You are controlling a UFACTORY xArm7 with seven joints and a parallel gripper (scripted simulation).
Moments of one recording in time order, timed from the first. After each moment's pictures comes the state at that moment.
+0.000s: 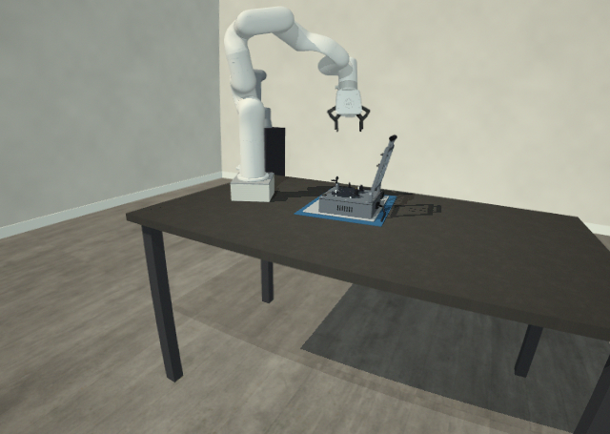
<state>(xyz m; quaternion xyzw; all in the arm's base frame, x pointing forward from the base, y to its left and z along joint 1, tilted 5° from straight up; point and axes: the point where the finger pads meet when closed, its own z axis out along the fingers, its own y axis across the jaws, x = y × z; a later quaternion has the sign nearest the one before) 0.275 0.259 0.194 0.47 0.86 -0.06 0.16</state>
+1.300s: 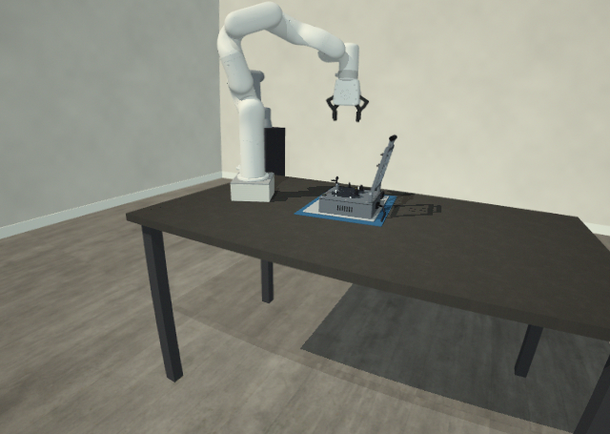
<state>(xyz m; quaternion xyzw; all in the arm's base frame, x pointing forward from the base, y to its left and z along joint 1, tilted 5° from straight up) 0.260 0.260 0.231 0.60 0.80 -0.02 0.04</state>
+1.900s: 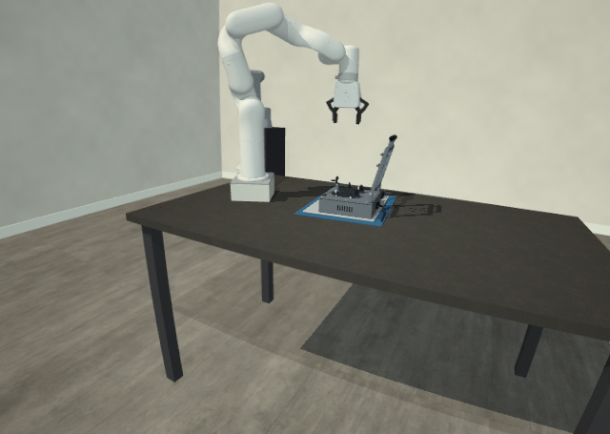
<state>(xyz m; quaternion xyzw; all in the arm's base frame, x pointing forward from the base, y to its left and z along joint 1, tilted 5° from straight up) 0.261 0.262 0.222 0.60 0.80 -0.02 0.04</state>
